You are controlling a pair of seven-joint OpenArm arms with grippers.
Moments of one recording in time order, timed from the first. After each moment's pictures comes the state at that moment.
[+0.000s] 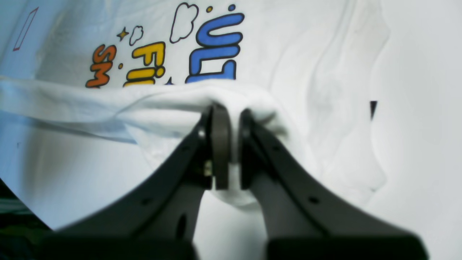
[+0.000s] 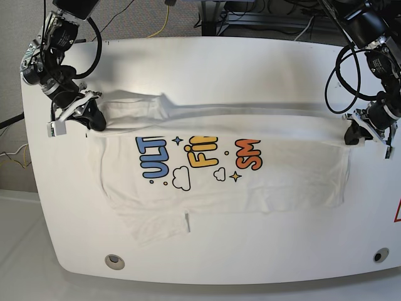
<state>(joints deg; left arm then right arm) -2.0 -17.6 -39.0 89.7 -40.0 -41.9 68.8 -8.7 11.6 36.5 93.7 50.7 39.7 -62.0</state>
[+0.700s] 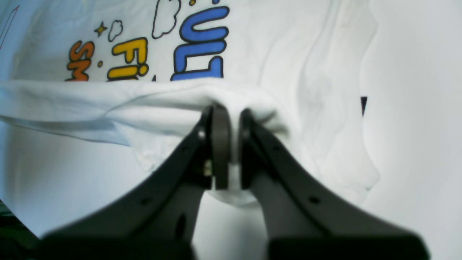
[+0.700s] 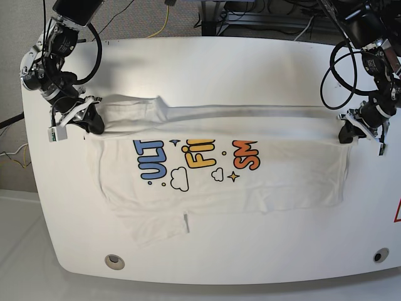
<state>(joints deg) -1.6 -18.0 -36.0 81.3 -36.1 -41.9 58.4 -6.5 11.1 36.5 92.9 46.0 39.7 -61.9</state>
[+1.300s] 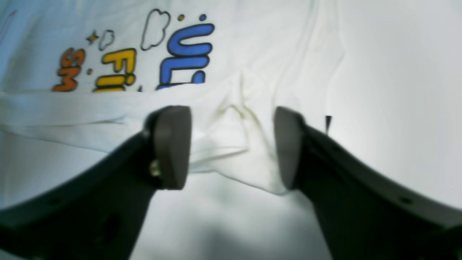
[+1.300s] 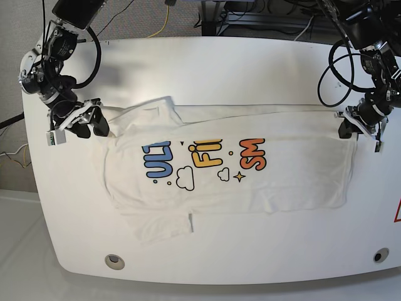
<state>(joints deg) -1.9 -18.9 -34.2 76.4 -29.2 -41.9 52.8 -5.0 11.2 36.5 92.9 42.1 39.7 -61.7</state>
